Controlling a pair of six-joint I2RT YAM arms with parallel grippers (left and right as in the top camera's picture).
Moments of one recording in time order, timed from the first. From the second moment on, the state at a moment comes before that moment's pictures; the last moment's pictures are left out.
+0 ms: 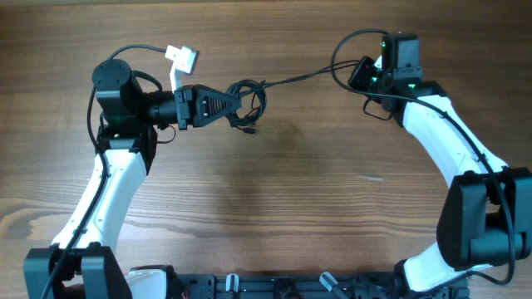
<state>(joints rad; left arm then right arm) 0.01 1.44 0.88 0.44 1.52 -0.86 0.11 1.75 1.20 -0.31 -0.08 0.61</state>
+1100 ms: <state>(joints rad) -0.19 1.55 0.88 0.41 1.55 -0.75 0.08 1.39 1.19 -0.48 -1.03 -0.21</state>
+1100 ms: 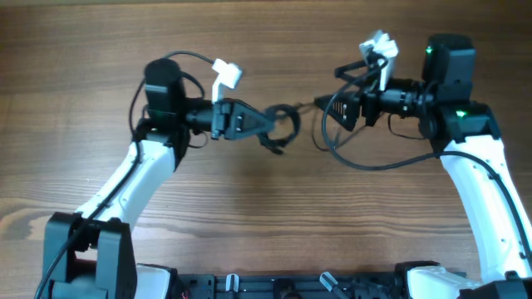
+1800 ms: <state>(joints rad) -0.25 1.55 0.89 0.46 1.52 -0.75 0.24 1.52 1.19 -0.63 -1.11 -0.44</state>
